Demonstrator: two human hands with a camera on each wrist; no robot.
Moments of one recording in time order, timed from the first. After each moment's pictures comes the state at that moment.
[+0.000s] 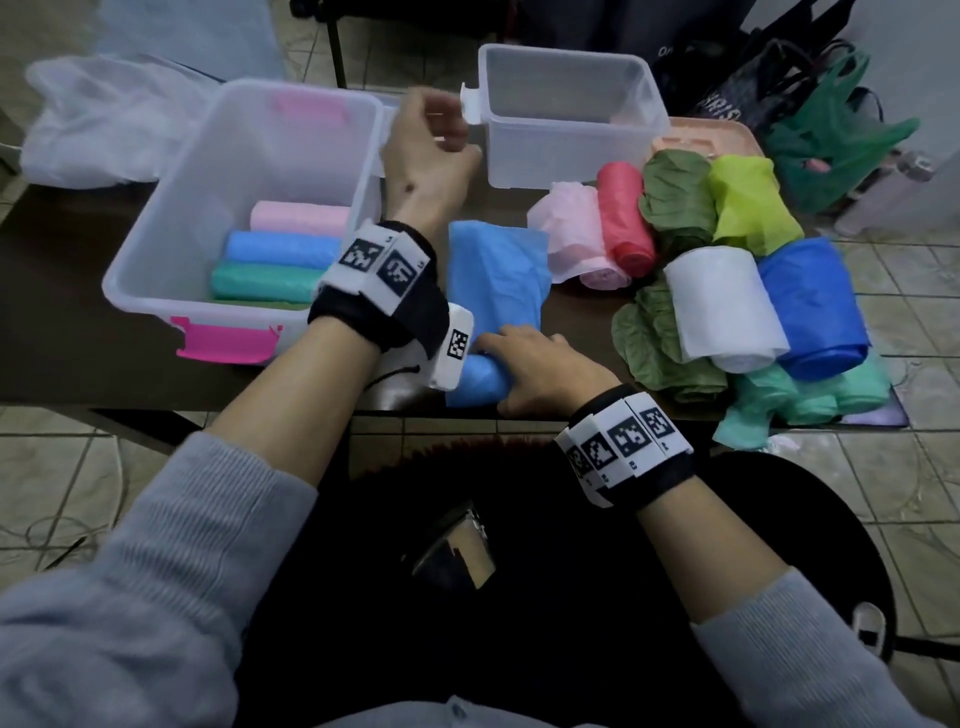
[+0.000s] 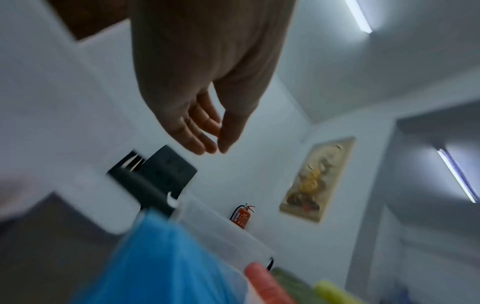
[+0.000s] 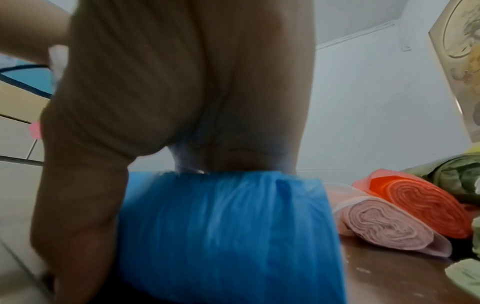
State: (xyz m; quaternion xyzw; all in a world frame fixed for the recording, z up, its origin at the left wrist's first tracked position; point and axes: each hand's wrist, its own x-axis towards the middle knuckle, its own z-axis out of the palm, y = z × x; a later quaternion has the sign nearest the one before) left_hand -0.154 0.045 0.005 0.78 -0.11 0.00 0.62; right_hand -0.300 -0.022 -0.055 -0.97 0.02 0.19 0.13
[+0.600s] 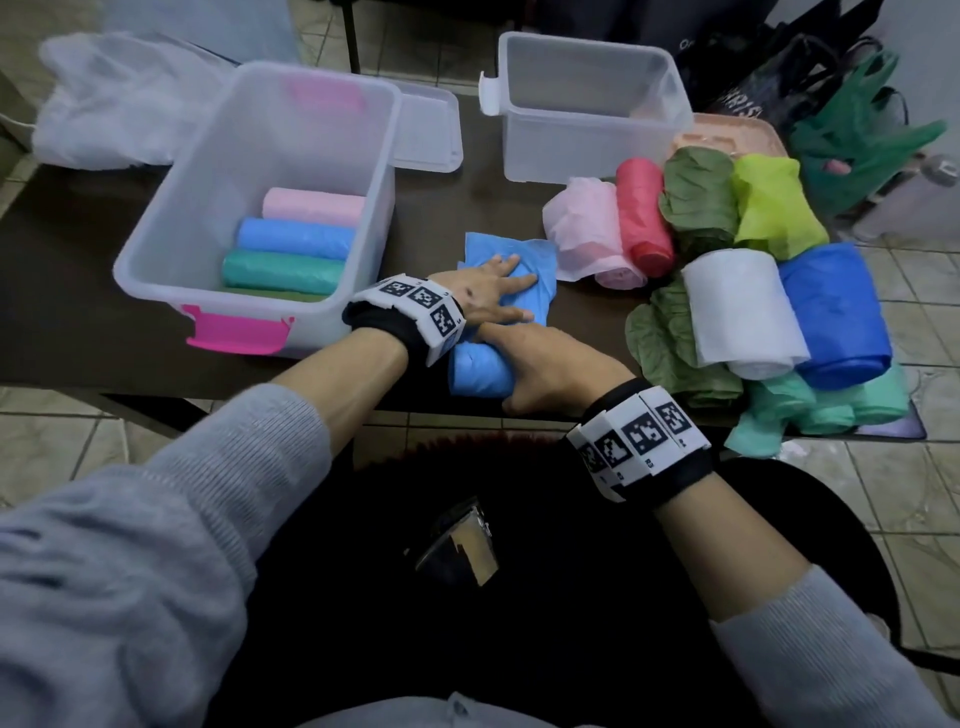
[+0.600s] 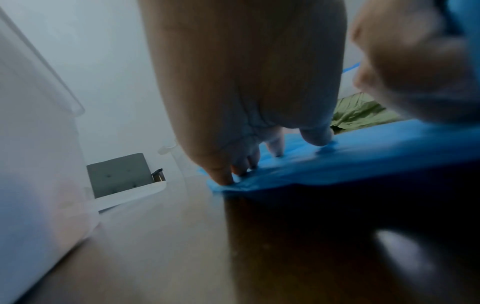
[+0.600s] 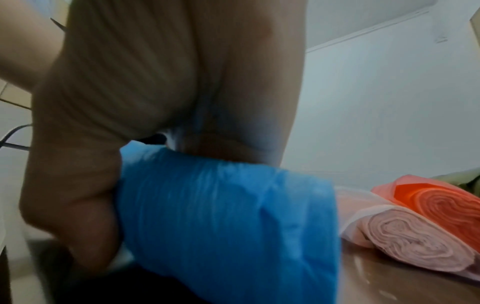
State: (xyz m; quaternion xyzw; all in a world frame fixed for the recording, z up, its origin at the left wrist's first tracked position) left_hand -0.168 0.048 -0.075 0.85 -0.44 -0.29 0.03; right_hand -0.292 -0.021 -0.054 -0.97 -0.02 0.19 0.17
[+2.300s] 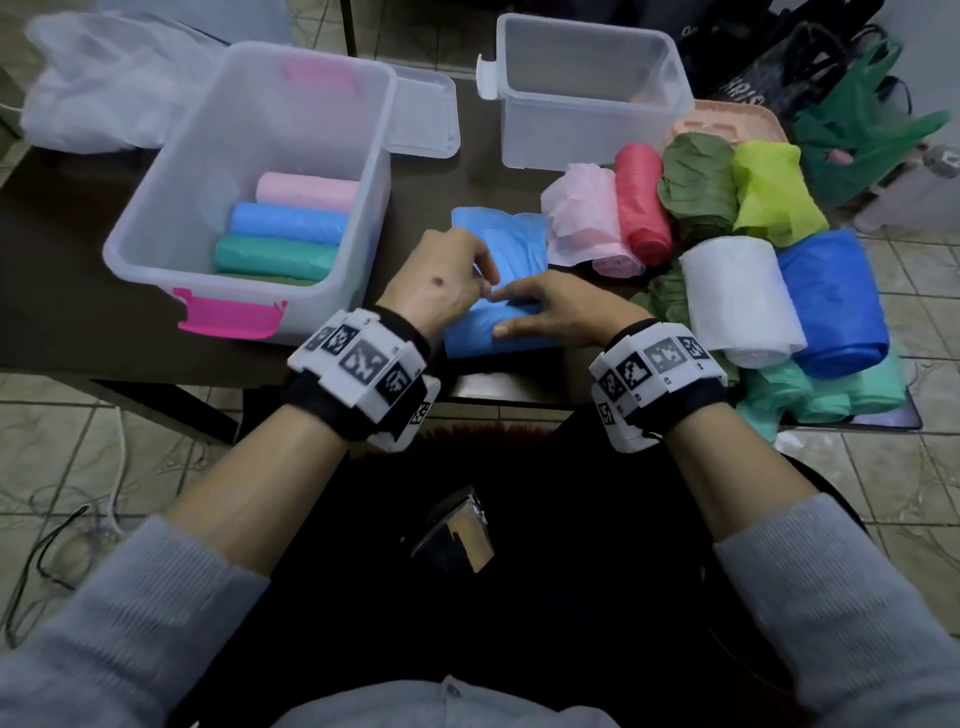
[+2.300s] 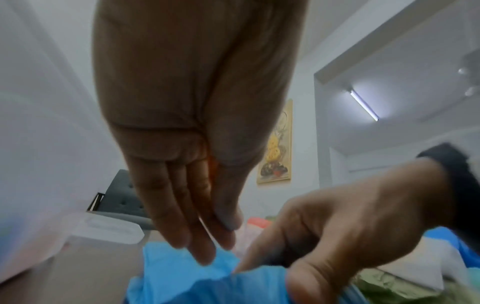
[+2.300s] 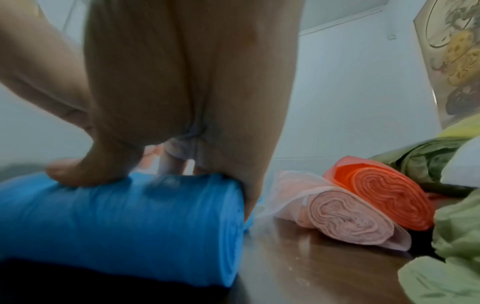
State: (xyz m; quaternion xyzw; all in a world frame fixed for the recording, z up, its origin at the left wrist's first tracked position) left_hand -0.201 0.083 -0.042 0.90 -0.27 -0.16 0.30; right_hand -0.265 -0.067 -0.062 -0.94 0.01 0.17 0.28
